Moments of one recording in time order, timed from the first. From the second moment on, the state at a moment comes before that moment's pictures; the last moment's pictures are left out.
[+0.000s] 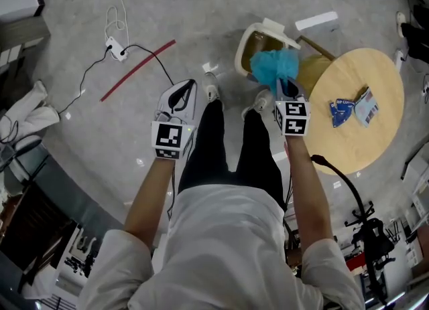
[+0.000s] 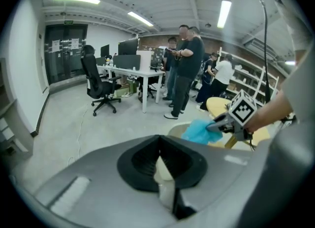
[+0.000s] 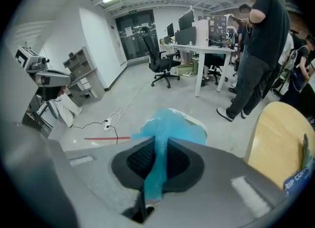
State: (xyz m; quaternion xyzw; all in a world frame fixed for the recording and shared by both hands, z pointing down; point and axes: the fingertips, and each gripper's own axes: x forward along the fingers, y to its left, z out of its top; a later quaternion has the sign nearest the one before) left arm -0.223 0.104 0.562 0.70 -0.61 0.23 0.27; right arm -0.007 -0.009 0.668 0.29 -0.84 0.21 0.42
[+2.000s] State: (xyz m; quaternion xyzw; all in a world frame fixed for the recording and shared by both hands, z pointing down) left arm -0.209 0.134 0.749 0.70 -0.59 0.24 0.32; right arm -0.004 -0.002 0.930 0.30 -0.80 0.25 0.46
